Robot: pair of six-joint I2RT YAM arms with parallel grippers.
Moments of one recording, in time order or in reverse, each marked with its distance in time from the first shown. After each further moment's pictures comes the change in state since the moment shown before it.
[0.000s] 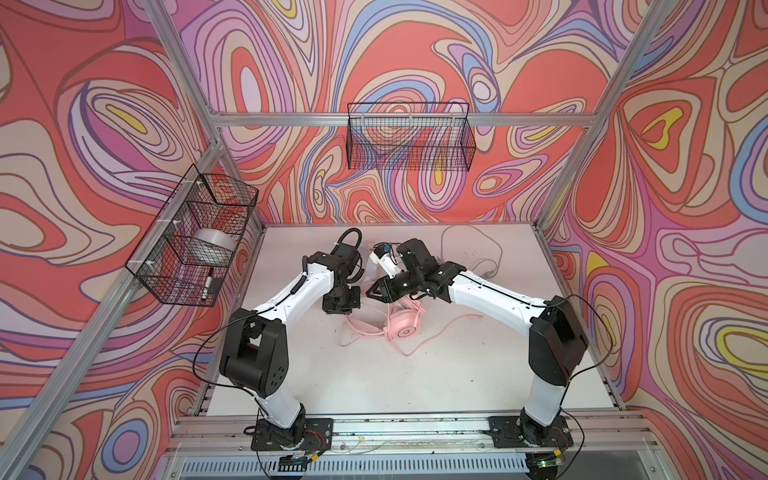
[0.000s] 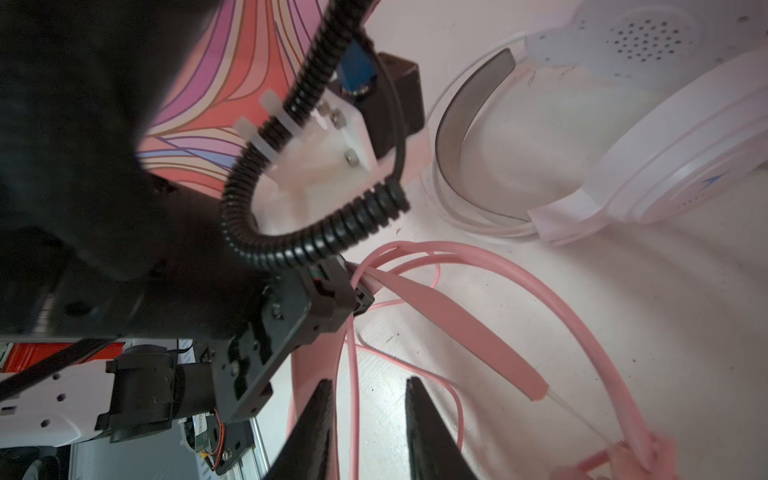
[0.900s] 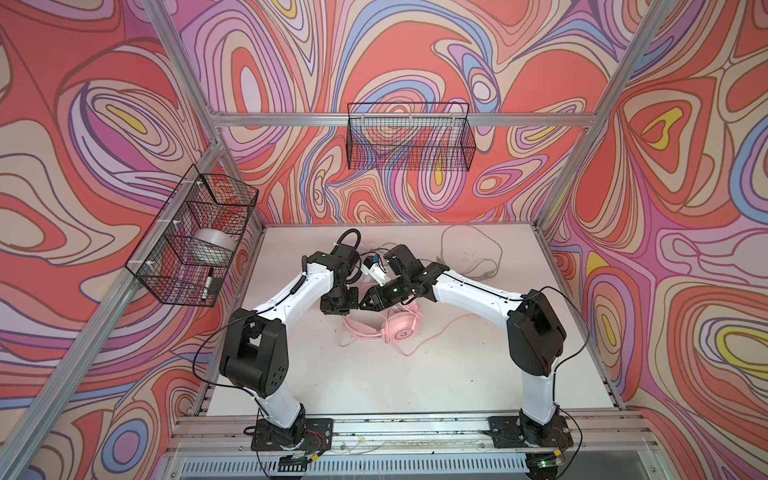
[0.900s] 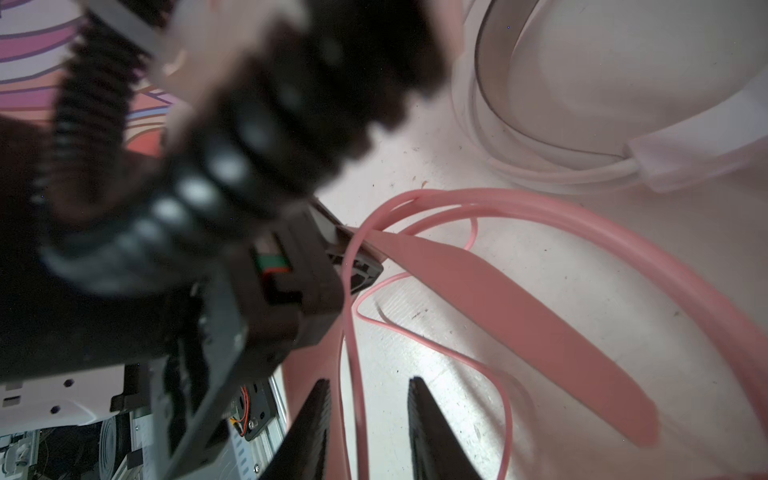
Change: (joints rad) left arm 0.000 0.000 0.001 -0.022 -0.042 0.000; right arm 0.028 0.129 0.098 -0.109 -0.085 0.029
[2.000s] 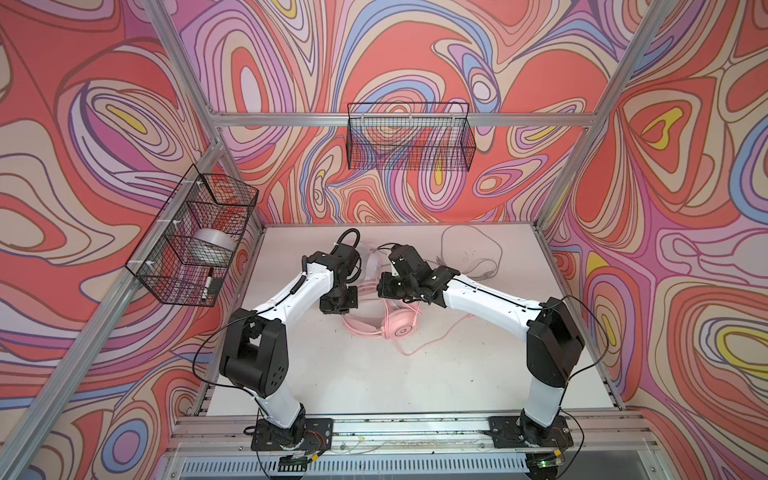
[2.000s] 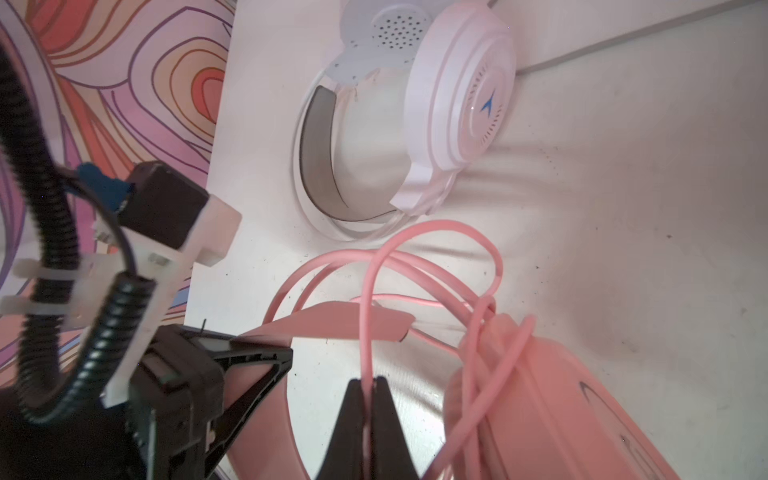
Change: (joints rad) left arm 0.000 0.000 0.000 0.009 -0.026 -0.030; right arm 0.027 -0.124 -0.090 0.056 0.499 0.454
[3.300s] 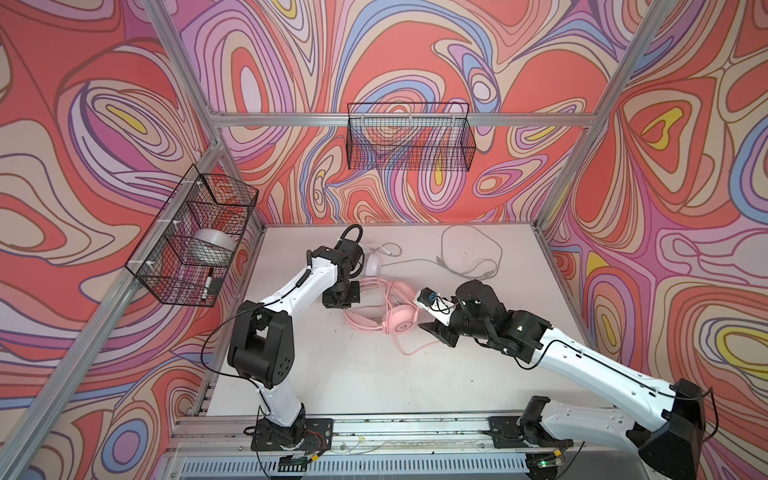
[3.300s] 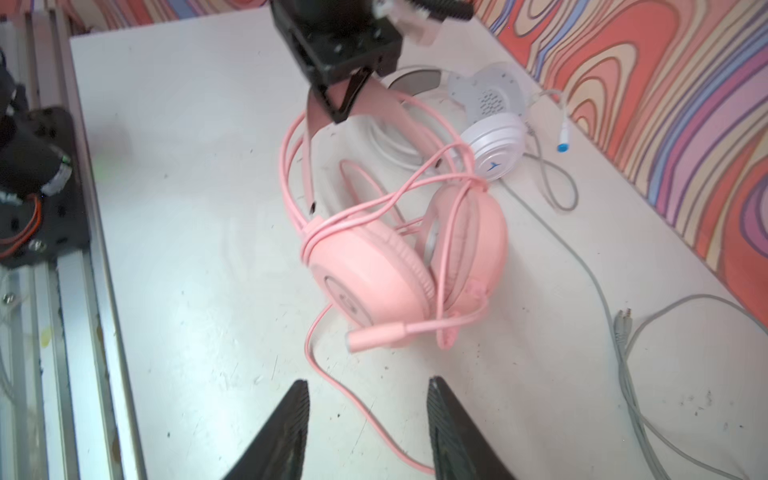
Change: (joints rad) left arm -0.001 0.077 0.086 -0.010 -0.037 -0.010; right arm 0.008 -0.718 -0.571 -0.079 -0.066 -1.105
